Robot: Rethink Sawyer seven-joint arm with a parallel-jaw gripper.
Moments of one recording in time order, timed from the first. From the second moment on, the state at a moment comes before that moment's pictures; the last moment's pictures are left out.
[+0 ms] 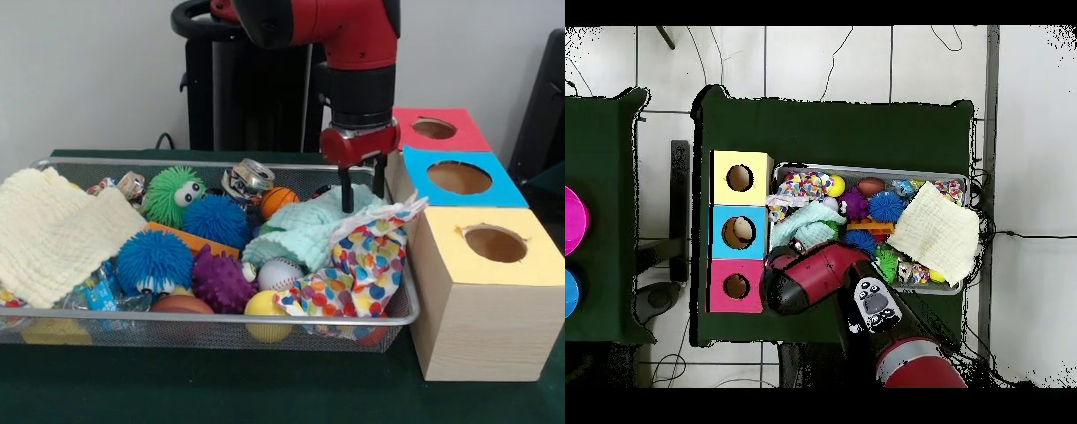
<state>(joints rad) -0.32 -0.63 0.30 1.91 -0.69 0.18 1.67</state>
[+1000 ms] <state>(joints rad) -0.58 -0.66 0.41 1.91 -0.68 0.41 1.67</state>
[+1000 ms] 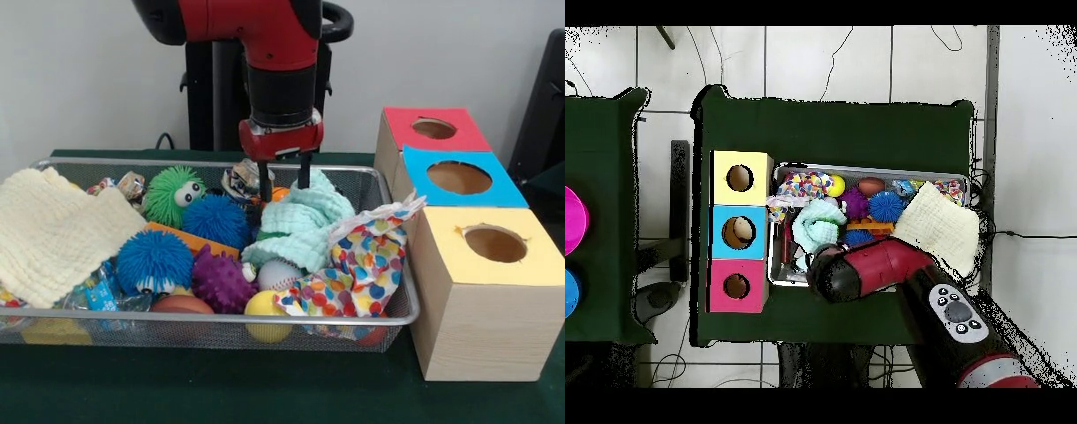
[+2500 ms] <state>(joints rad) -0.68 -0.75 0.47 1.91 -0.93 0.41 1.67</state>
